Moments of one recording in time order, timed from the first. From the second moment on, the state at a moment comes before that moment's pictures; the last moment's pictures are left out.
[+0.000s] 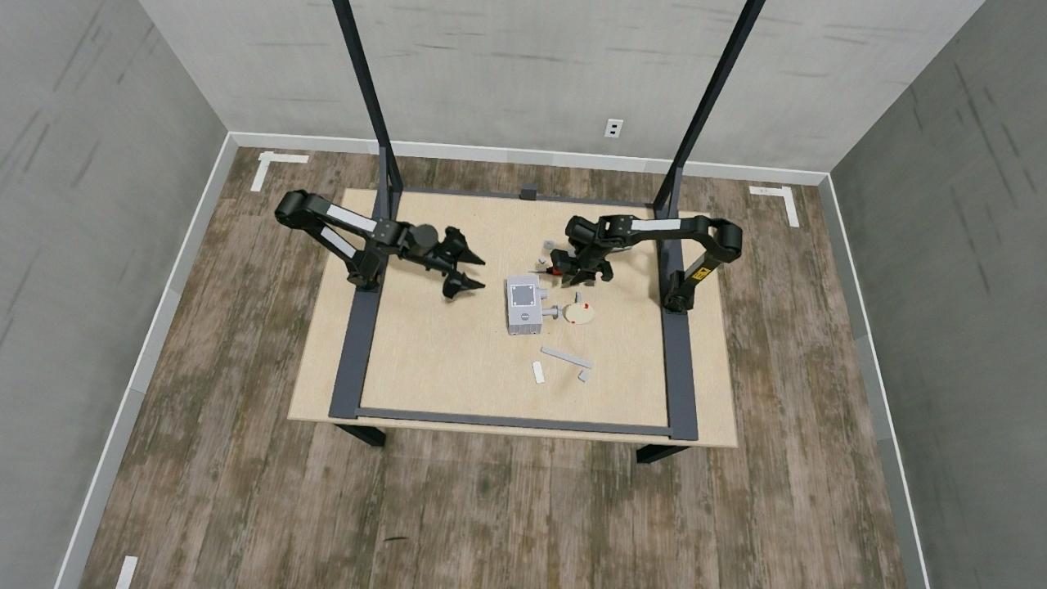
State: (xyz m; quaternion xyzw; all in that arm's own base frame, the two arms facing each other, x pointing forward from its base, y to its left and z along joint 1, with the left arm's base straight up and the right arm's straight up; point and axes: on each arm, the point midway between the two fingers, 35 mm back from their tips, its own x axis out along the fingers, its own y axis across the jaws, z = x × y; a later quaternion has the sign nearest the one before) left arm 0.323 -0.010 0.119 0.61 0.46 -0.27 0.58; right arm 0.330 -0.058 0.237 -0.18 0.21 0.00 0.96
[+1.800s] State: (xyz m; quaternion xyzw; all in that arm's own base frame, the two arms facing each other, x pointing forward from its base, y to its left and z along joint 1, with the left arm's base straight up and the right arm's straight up) left arm 0.267 -0.008 0.055 0.68 0.47 -0.32 0.45; right arm 0.315 -0.002 0.323 0.00 -0.03 0.00 1.00
